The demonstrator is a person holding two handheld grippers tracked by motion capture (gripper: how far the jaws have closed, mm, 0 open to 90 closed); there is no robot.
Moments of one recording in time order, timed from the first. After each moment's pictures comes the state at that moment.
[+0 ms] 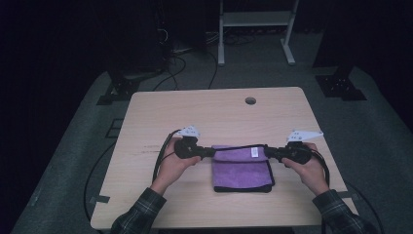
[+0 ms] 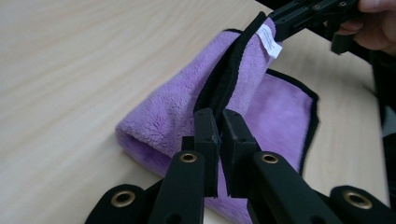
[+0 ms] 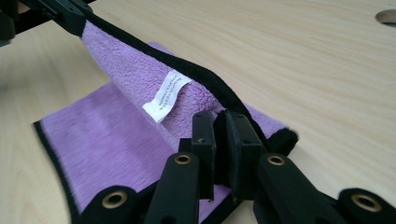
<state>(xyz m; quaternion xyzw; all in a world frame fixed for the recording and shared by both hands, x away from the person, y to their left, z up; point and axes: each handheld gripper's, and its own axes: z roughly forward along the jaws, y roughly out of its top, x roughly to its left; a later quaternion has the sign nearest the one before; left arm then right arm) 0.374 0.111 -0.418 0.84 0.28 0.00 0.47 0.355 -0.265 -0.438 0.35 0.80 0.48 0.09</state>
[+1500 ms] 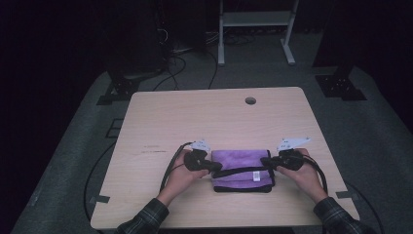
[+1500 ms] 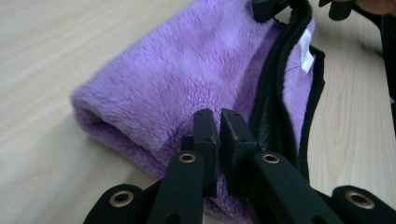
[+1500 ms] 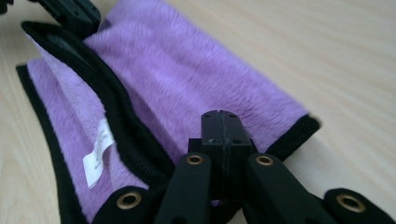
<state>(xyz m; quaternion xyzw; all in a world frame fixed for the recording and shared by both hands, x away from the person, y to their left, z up) 0.362 0.087 -0.459 0.86 0.27 -0.03 0.43 0.354 -0.250 -0.463 0.32 0.85 0.42 0.08</state>
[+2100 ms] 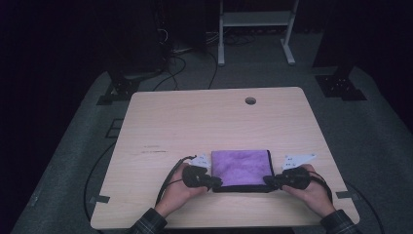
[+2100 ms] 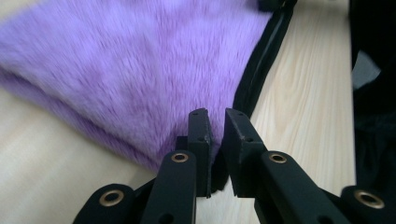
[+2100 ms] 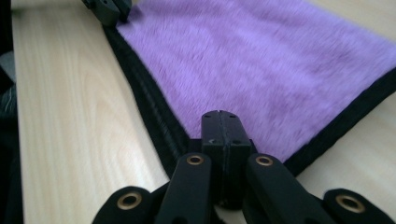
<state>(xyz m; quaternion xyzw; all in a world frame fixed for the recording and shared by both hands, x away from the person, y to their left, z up) 0.316 0.089 -0.463 0.88 0.23 -0.03 0.41 0.300 -0.253 -0.466 0.28 0.86 0.42 0.04</state>
